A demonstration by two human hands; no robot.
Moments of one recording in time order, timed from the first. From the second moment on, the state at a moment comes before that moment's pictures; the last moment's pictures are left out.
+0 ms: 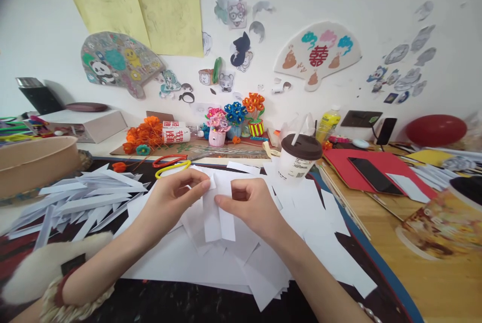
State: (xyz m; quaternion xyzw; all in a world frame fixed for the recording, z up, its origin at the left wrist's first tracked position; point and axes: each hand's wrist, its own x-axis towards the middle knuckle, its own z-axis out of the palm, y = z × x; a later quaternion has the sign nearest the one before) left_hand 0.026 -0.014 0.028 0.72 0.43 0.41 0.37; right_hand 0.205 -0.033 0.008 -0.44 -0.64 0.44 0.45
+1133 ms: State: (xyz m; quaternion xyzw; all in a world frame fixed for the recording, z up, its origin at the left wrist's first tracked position) left_hand 0.027 -0.015 0.028 0.72 0.42 0.39 0.39; right_hand 0.203 -0.032 0.005 -0.45 -0.63 0.41 0.48
